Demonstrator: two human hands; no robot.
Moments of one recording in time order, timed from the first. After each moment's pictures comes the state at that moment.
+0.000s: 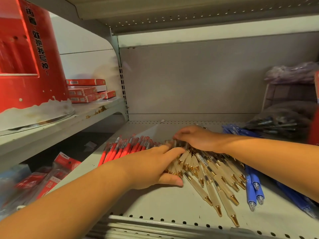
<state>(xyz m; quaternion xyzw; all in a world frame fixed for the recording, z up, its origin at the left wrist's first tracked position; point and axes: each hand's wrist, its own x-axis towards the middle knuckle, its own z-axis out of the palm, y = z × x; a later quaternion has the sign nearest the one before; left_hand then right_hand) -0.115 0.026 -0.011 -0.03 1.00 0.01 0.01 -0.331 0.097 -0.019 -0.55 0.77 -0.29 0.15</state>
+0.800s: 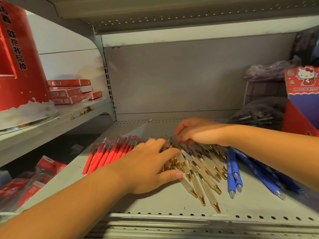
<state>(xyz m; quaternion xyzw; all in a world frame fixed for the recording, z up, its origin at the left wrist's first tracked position) -0.118 0.054 -0.012 -0.04 1.00 -0.06 -0.05 -0.312 0.153 0.021 -0.51 0.79 -0.28 0.17</state>
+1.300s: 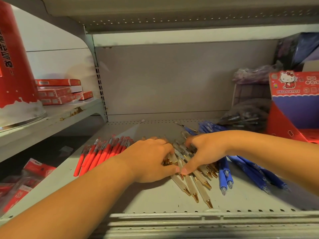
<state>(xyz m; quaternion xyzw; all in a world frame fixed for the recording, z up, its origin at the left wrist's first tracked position) -0.143 0.060 -0.002 -0.05 1.00 -0.06 -0.05 -0.284 0.195 0.025 -0.47 0.87 0.02 0.18</state>
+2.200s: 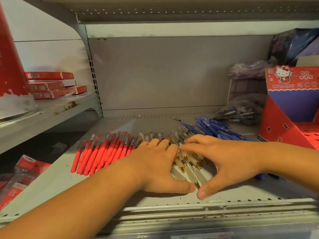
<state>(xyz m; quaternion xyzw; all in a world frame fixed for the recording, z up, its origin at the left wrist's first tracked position) -0.130 0.082 -0.009 -0.04 1.00 -0.05 0.01 -0.271 0.249 0.007 -0.63 0.77 0.02 0.08</state>
